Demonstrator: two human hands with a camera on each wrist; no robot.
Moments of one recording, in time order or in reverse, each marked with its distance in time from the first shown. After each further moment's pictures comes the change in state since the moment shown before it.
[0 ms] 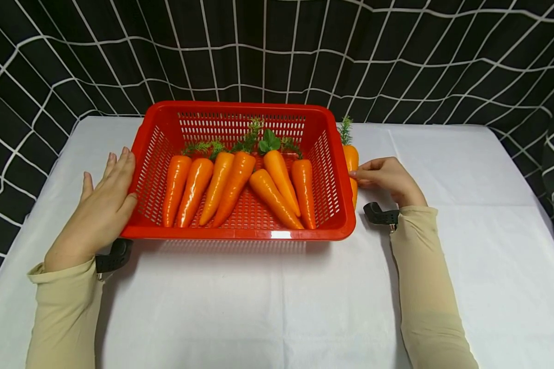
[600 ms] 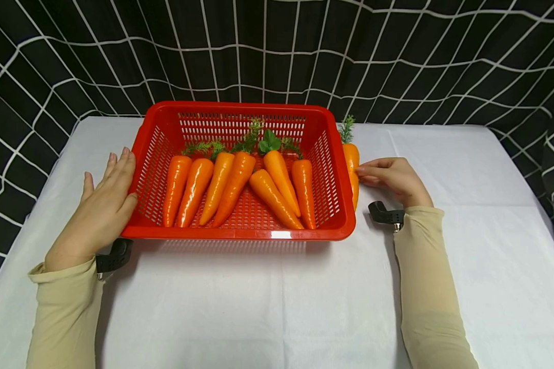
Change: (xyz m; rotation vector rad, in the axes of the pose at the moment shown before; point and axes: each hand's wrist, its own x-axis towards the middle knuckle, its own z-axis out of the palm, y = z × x) left_hand 0.001 -0.001 0.001 -0.008 0.005 0.002; right_hand 0.001 0.011 -0.011 0.262 0.003 -0.033
